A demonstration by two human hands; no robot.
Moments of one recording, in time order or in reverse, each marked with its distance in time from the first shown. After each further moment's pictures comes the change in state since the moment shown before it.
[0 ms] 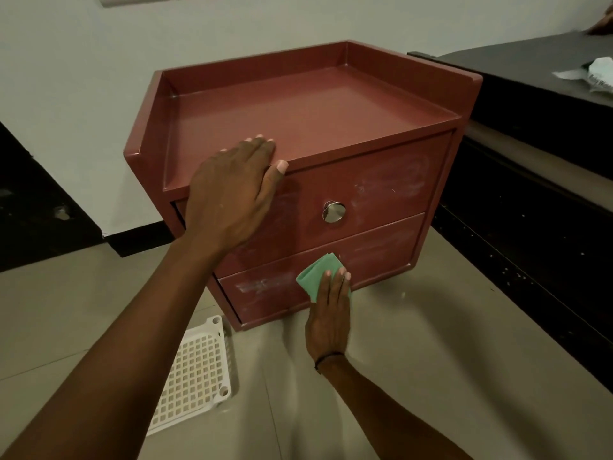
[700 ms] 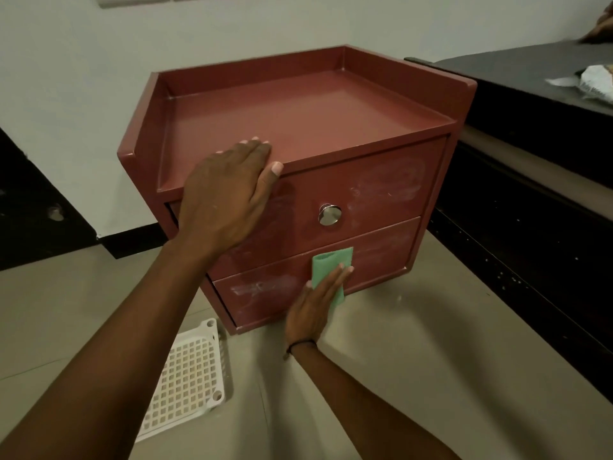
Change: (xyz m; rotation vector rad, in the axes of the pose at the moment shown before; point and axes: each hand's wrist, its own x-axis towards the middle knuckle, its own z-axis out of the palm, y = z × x) left_hand -0.001 -0.001 -0.001 -0.005 -0.004 0.002; right_hand 0.028 -0.052 -0.002 0.534 0.233 0.307
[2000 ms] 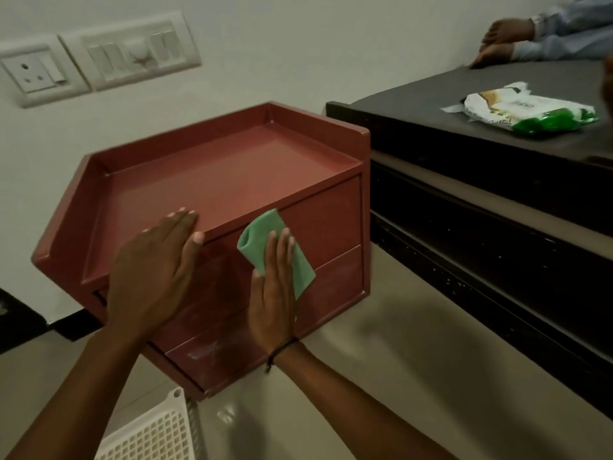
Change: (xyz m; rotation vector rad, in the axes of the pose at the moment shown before) left_hand 0.000 0.006 -0.007 -0.063 -0.051 -0.018; right_hand 0.082 -0.105 -0.059 0.175 -0.061 -0.346
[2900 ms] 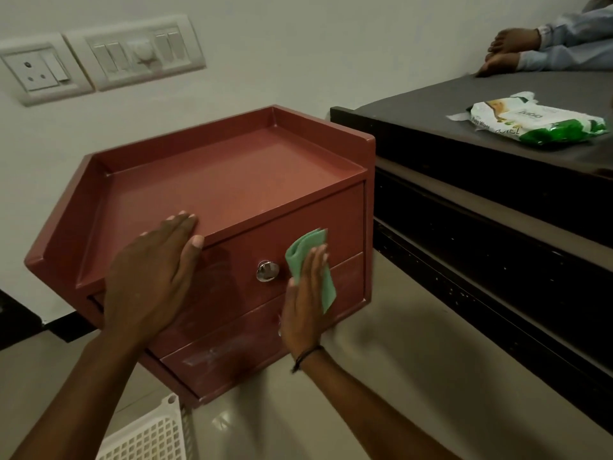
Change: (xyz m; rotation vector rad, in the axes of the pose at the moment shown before) left_hand -0.001 0.000 0.003 -0.023 0.001 -0.026; right_hand 0.001 0.054 -0.021 -0.140 0.007 0.132
